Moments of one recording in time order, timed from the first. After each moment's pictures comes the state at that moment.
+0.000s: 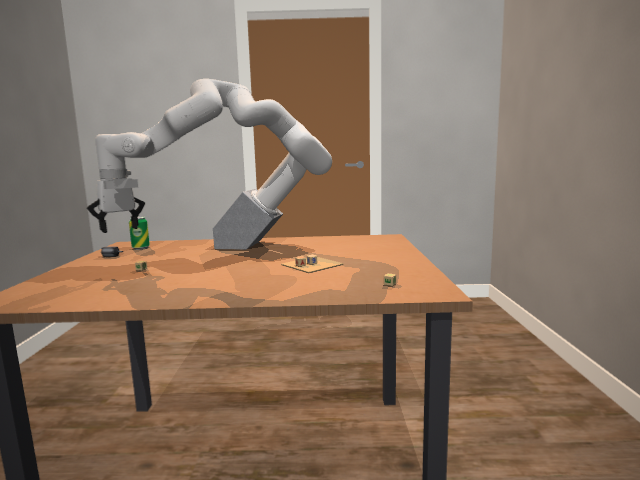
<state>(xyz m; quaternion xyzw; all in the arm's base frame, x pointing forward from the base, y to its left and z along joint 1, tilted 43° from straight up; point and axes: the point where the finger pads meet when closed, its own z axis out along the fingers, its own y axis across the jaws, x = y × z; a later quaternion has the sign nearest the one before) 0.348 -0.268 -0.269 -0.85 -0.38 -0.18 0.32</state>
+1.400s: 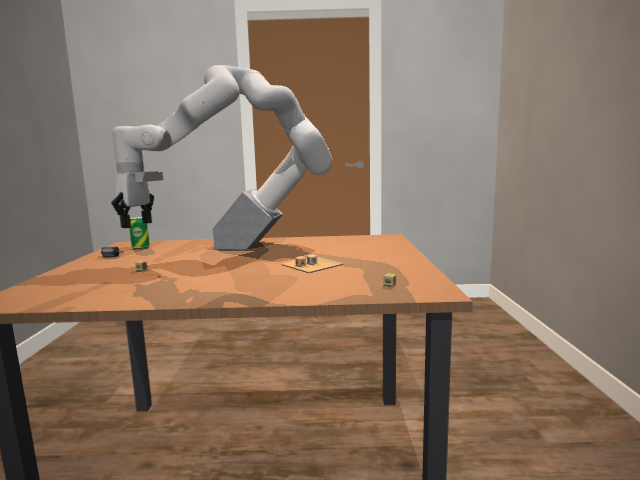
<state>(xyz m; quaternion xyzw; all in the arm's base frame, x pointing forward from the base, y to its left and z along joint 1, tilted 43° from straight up) 0.366 -0.230 -0.207 -0.72 -0.58 -0.25 0.27</state>
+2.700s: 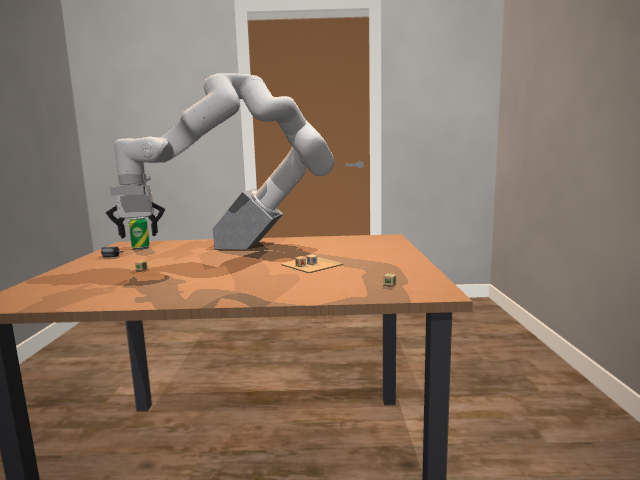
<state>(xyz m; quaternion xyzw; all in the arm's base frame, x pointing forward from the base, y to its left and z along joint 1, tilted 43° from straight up) 0.367 -0.205 -0.231 -0.92 -0.14 -0.09 0.36</state>
